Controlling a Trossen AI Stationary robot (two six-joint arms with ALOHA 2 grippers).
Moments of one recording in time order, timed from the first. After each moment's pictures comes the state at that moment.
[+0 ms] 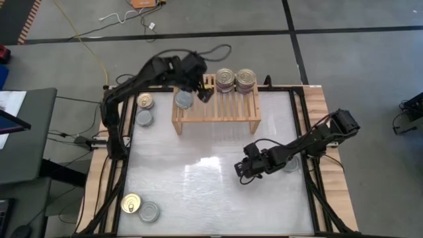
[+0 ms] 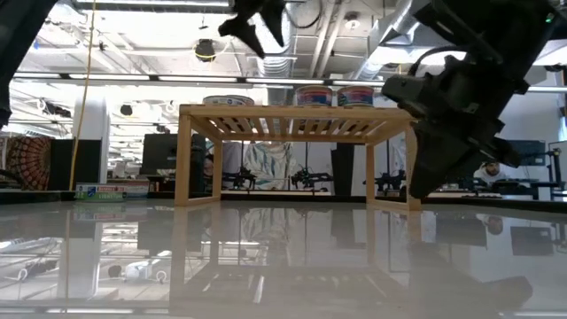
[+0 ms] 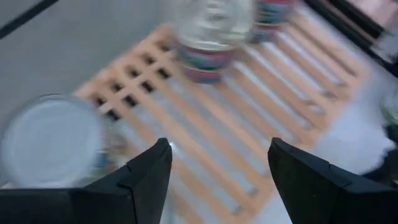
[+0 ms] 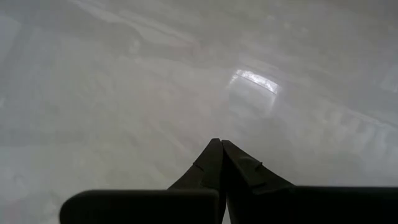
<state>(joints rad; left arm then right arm) 0.36 1.86 2.26 -1.28 -0.22 -0.38 0.36 1.59 0.81 -0.38 0.42 1.39</state>
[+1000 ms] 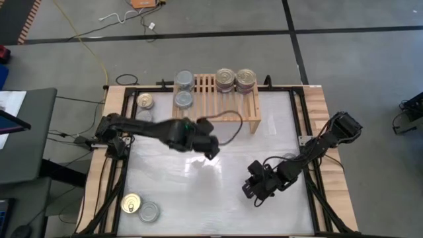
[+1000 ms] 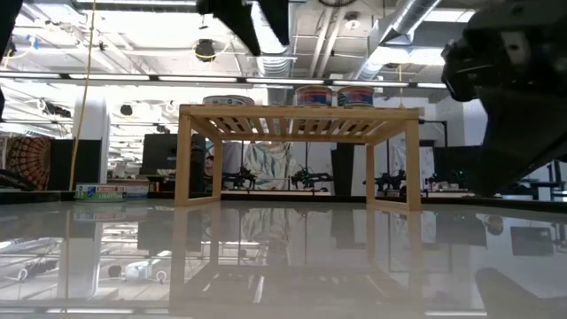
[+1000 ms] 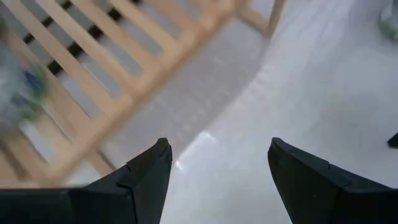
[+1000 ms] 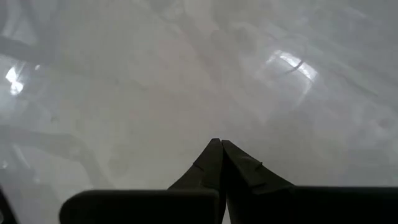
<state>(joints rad) -0.18 1.85 1.93 -1.23 -0.58 -0.83 0.61 1.59 0.81 -0.31 0.39 1.44</state>
